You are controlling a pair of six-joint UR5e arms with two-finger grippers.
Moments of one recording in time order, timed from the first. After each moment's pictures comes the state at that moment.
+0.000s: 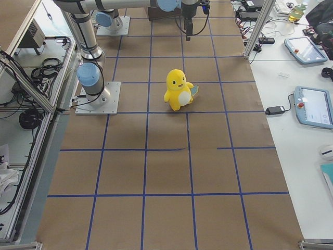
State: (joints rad) left arm -1.63 -1.91 -1.92 -1.36 2.63 -0.27; right arm 1.60 -1.48 1.44 -1.57 -1.58 -0.02
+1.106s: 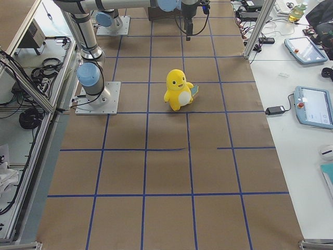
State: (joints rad) left arm -1.63 -1.93 -1.92 -1.36 2.65 -0.26; right arm 1.60 -1.48 1.44 -1.57 -1.58 -0.02
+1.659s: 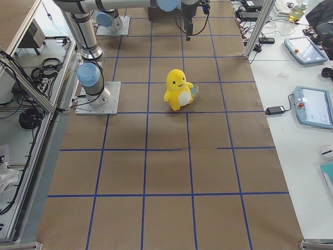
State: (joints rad) left arm -1.59 -1.93 -1.93 -1.36 2.65 -0.26; right arm 1.60 -1.48 1.44 -1.57 -1.58 -0.02
